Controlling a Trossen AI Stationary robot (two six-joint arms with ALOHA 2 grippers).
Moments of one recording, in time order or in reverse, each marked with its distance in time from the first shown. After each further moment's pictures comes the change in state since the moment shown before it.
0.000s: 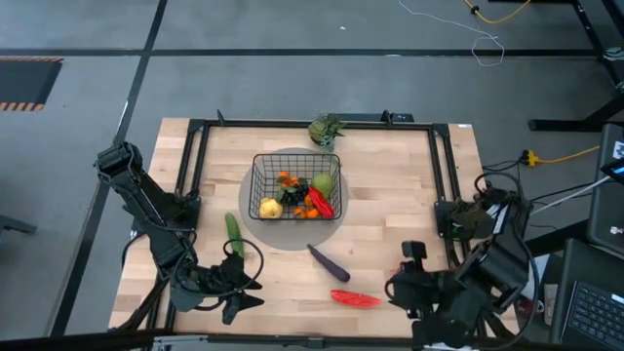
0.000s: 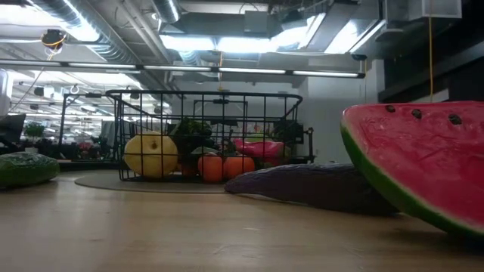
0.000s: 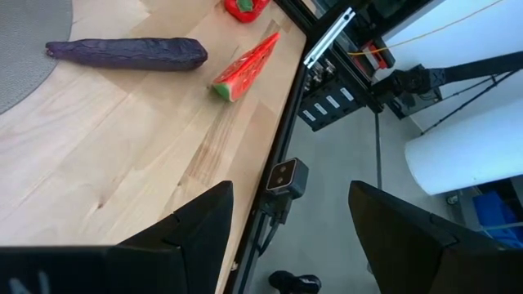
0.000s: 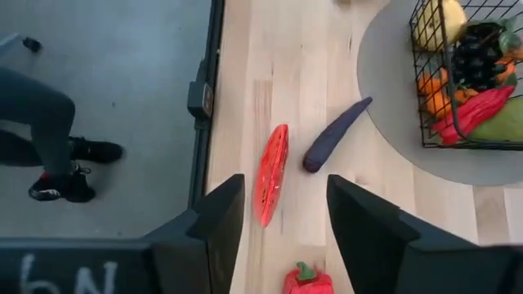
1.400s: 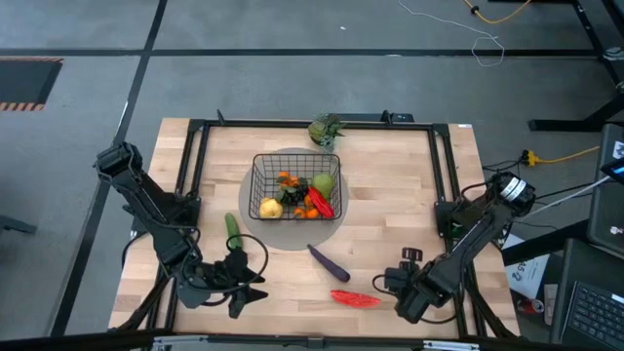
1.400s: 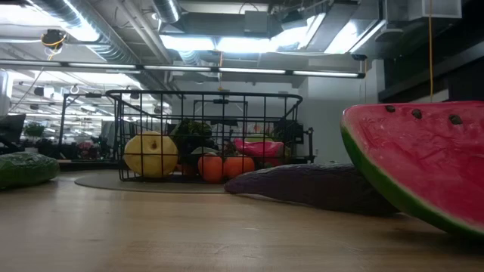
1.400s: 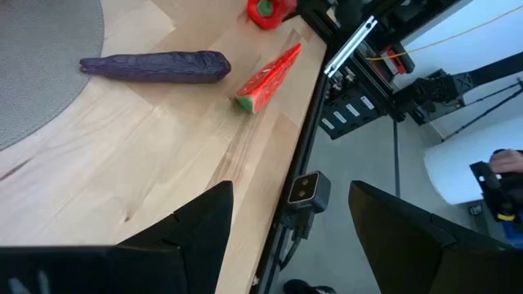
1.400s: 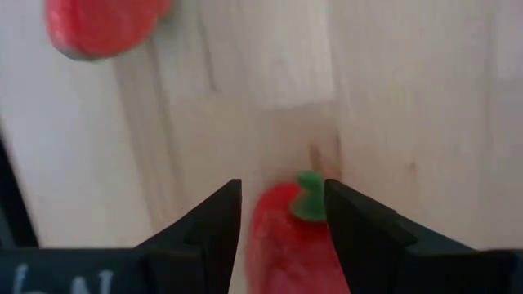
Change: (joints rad) left arm 0.042 0.000 0.000 -0.043 0.000 0.001; right arm -0.010 -0.192 -1.238 0.658 -0.244 0.271
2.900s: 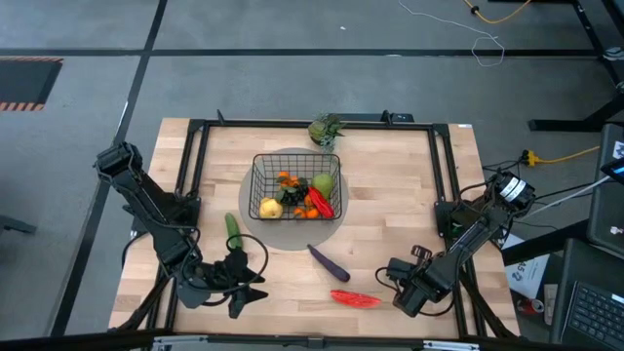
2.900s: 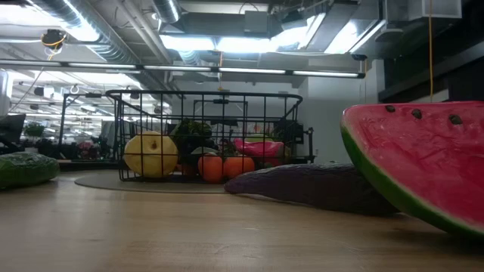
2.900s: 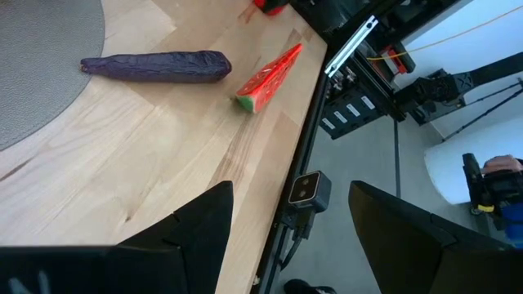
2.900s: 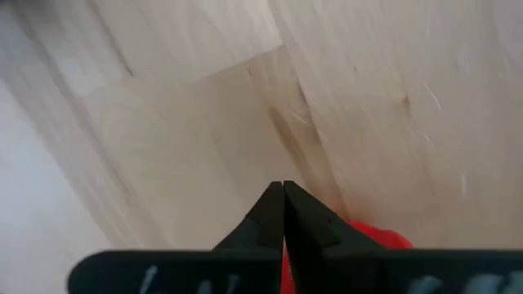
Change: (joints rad) left arm 0.000 0.000 0.000 -0.002 0.000 0.000; right arm -0.011 0.003 -0.098 0.032 -0.063 0.259
